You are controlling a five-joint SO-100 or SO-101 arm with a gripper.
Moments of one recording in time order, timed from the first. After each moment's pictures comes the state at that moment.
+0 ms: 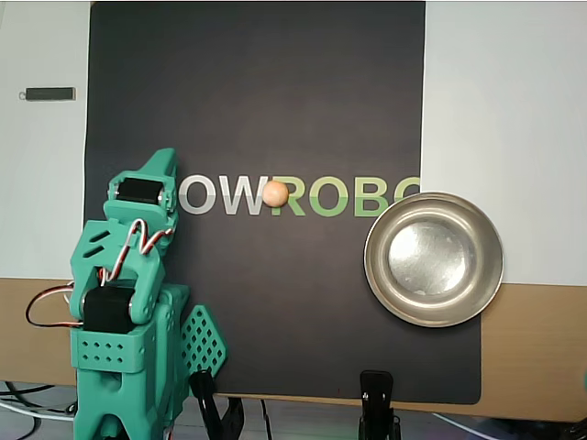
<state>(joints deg) 2.1 187.3 174.2 47.0 1.3</state>
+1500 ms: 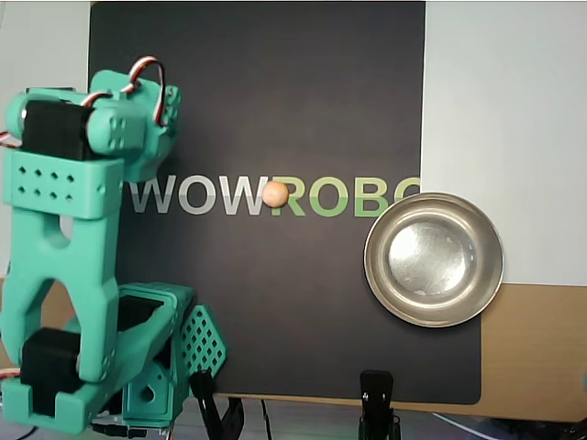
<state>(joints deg) 7.6 102.0 86.7 91.2 1.3</state>
